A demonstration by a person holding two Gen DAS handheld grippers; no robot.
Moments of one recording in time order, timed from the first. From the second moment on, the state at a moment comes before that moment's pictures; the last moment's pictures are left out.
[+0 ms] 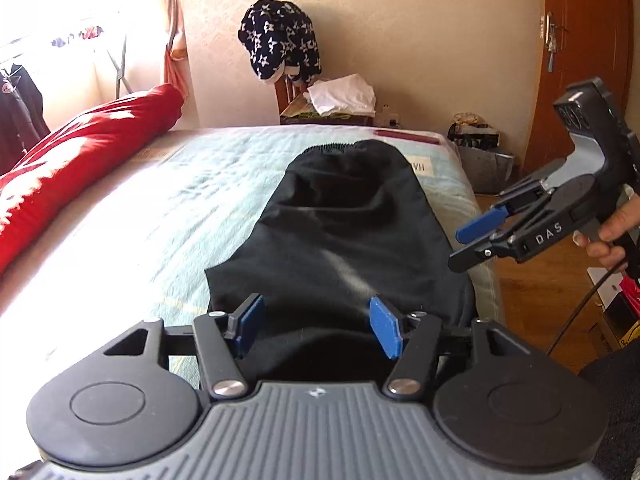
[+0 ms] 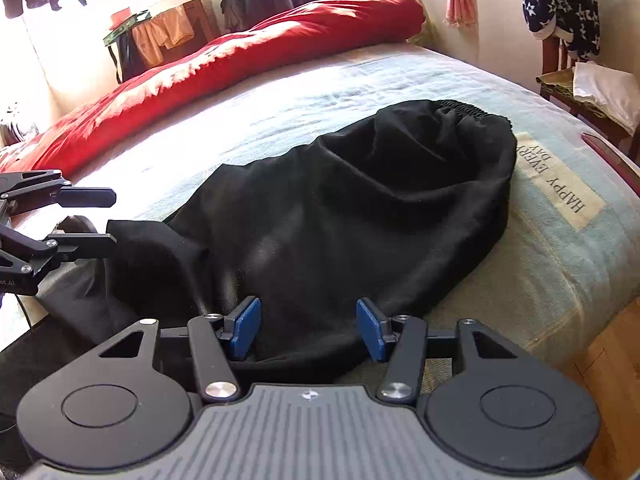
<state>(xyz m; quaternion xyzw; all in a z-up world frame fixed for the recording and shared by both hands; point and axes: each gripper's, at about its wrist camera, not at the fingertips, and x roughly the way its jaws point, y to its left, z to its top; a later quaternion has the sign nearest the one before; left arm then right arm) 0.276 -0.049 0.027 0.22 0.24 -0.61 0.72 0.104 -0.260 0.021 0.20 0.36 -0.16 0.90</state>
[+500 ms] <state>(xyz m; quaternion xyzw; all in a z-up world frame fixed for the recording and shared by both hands) 0.309 -0.083 -0.019 0.23 0.37 -0.49 0.75 0.089 -0.357 0.031 0.20 0.29 -0.18 0.92</state>
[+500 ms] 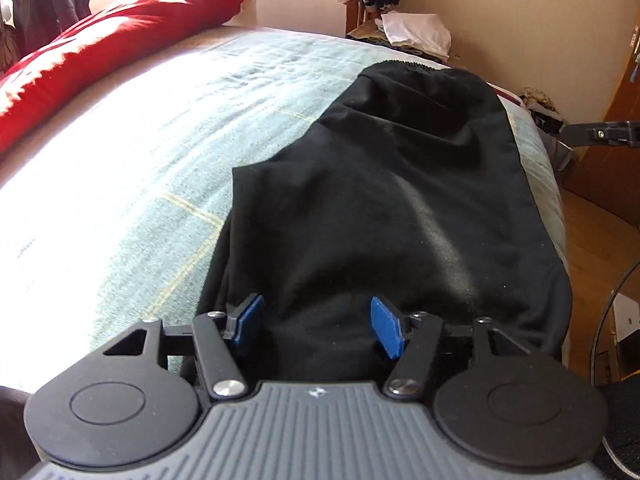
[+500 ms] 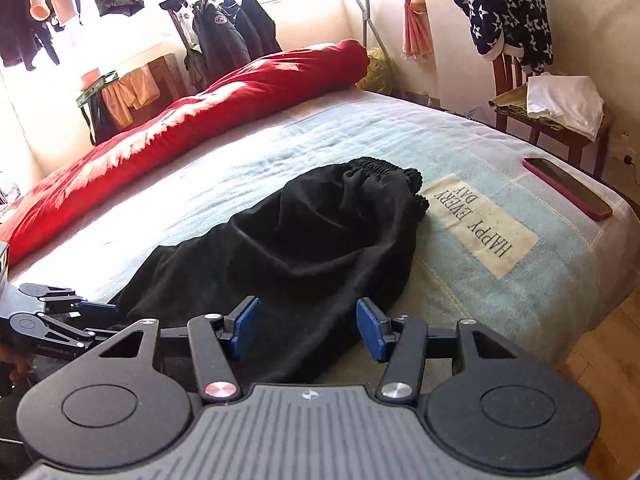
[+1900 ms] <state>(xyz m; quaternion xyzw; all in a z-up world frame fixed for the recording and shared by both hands) 0.324 -0.187 -0.013 0.14 0.38 -0.41 0.82 0.136 -0.586 -0.091 0.56 0.24 -0.01 0.79</state>
